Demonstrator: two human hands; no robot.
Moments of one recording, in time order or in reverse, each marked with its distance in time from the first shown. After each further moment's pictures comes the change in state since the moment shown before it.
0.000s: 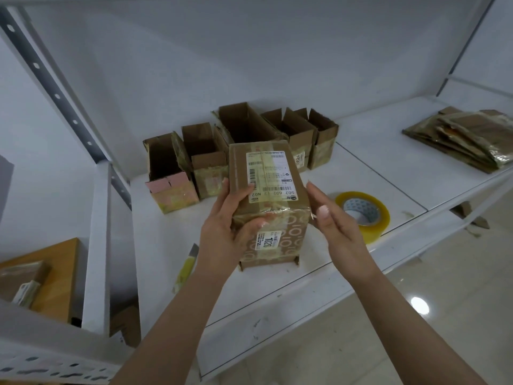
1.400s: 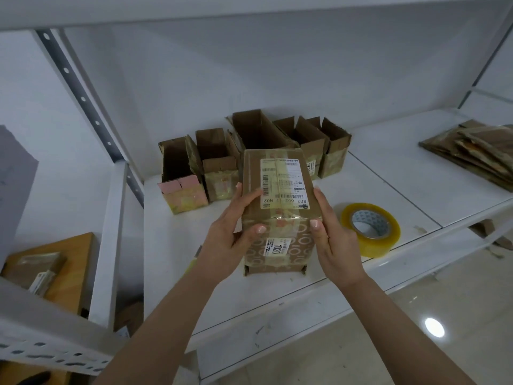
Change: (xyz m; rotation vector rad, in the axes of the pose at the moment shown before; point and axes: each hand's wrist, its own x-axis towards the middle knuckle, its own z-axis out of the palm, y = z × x) left_hand -0.001 0.002 -0.009 -0.211 -0.219 -0.052; right_hand 0.011 0.027 0.002 -0.551 0.114 -0.273
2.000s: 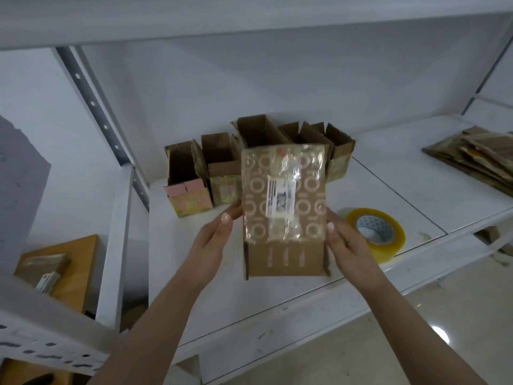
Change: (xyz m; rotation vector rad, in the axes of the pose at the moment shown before) left_hand -0.015 0.032 -0.021 -0.138 0.063 -0.314; right_hand 0.002 0.004 -0.018 0.327 -0.181 0.254
